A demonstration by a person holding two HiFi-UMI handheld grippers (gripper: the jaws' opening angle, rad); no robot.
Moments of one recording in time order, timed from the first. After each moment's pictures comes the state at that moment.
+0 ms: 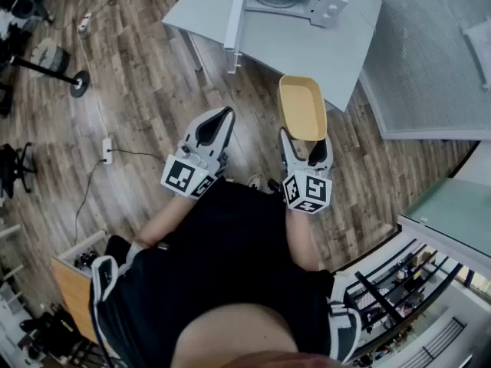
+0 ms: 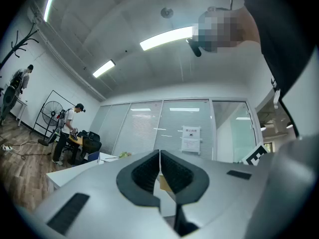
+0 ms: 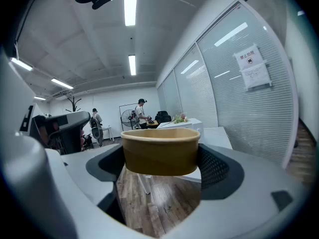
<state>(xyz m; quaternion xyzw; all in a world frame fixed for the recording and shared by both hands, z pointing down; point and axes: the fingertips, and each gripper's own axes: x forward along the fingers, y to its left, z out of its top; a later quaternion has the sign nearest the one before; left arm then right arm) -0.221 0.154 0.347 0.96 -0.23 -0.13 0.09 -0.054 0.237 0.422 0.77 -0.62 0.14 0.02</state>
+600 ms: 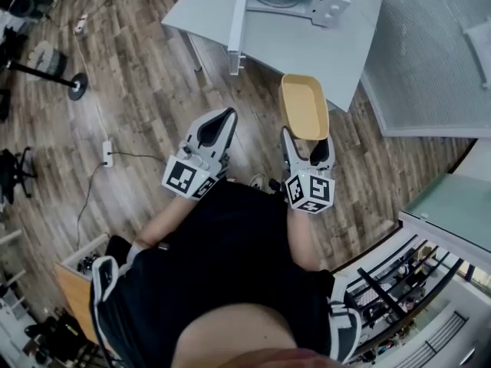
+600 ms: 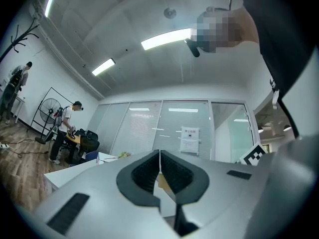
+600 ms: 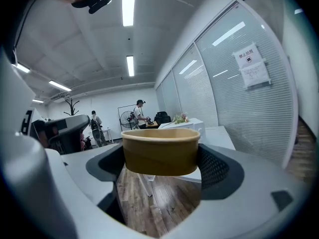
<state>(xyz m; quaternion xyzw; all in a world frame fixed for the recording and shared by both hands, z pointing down) -0.234 0.134 0.349 0.96 -0.22 -0.13 0.09 -0.067 0.216 0.420 0.77 -0.62 0.15 0.00</state>
